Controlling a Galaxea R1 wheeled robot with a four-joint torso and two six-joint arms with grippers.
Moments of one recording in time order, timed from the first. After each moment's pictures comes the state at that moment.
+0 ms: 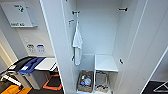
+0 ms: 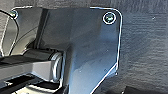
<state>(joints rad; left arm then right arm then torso) 1.46 3.06 -2.76 0.08 0.01 0.13 -1.54 2.96 -2.75 0.19 0.08 -0.18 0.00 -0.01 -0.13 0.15</state>
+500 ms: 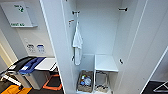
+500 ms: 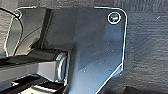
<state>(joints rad) 1.46 3.06 -2.76 0.08 0.01 0.13 -1.54 2.98 -2.75 0.18 0.08 -0.18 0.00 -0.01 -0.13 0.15</state>
